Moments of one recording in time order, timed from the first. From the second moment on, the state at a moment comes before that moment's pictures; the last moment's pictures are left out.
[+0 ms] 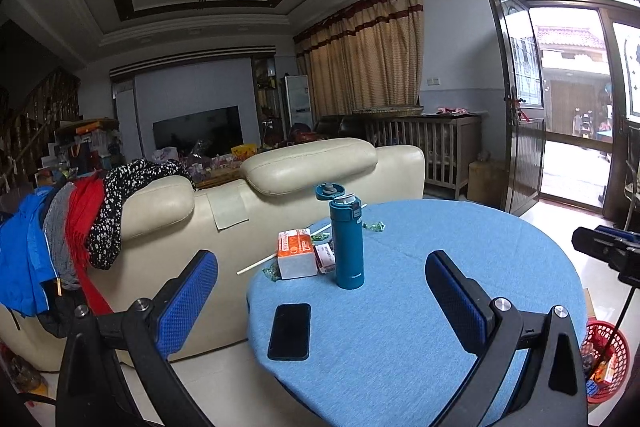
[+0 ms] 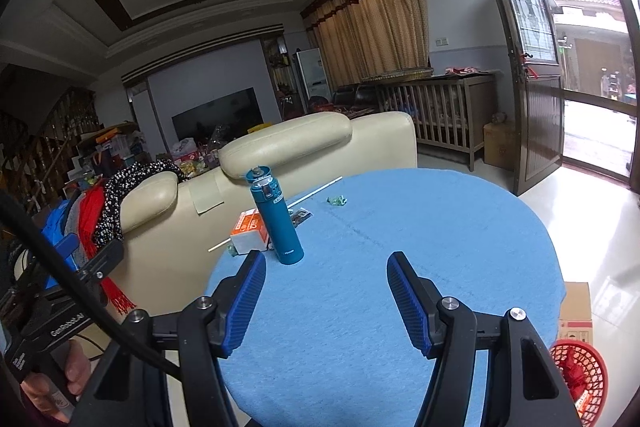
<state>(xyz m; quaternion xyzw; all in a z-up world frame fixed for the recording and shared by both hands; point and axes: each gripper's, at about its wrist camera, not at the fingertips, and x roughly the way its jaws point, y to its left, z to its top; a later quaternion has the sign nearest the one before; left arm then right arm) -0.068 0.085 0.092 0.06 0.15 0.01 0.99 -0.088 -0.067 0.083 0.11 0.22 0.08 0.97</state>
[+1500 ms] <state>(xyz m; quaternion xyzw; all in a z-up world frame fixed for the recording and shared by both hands) -0.062 0.123 0.073 0.04 0.19 0.03 0.98 -0.066 -0.047 0.068 0.12 0.26 0.06 0.96</state>
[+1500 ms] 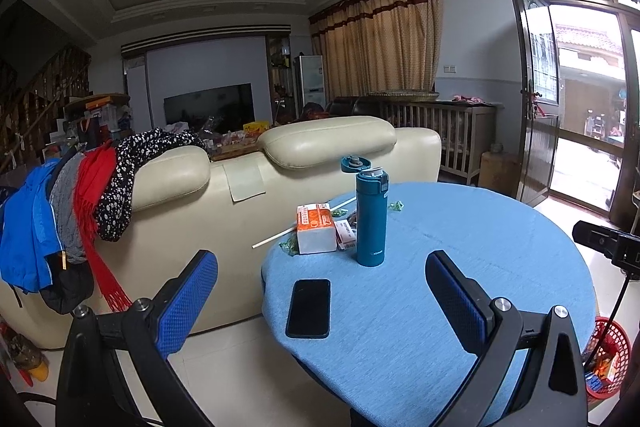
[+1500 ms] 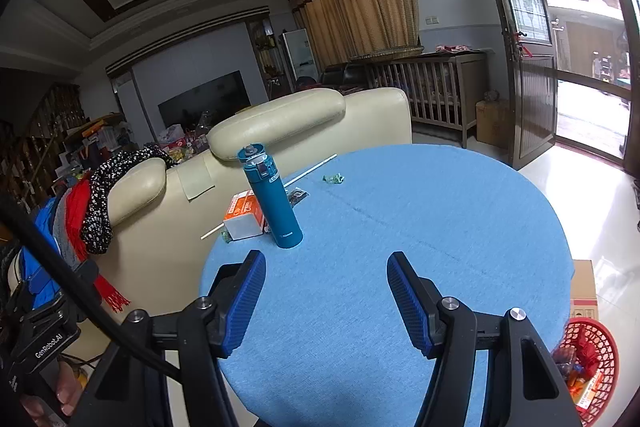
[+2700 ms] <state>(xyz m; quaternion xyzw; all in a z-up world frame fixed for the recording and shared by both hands) -0.041 0.097 0.055 0.06 0.22 0.02 0.97 -0.049 -0.076 0.052 0.15 0.28 0.02 0.95</state>
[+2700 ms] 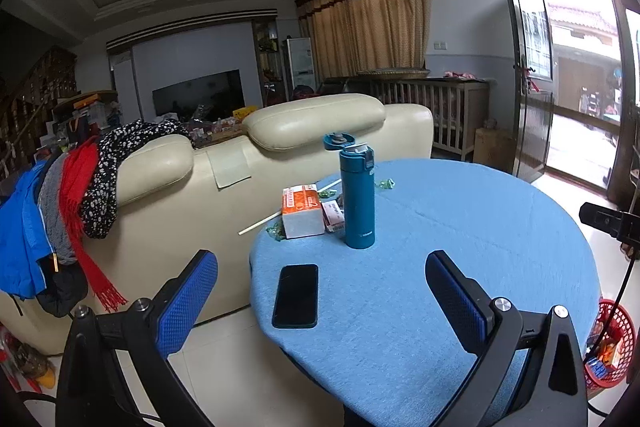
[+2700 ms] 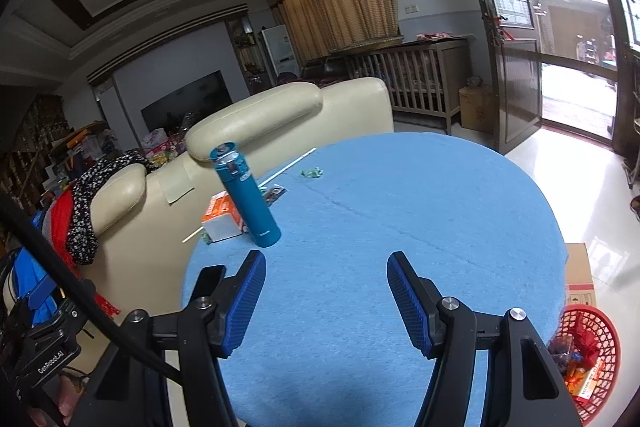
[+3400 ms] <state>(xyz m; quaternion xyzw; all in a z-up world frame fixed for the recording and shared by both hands) 0.024 0.045 0.029 0.10 0.27 -0.01 0.96 -0.007 -0.145 0.003 0.16 0.31 -0.06 0.94</state>
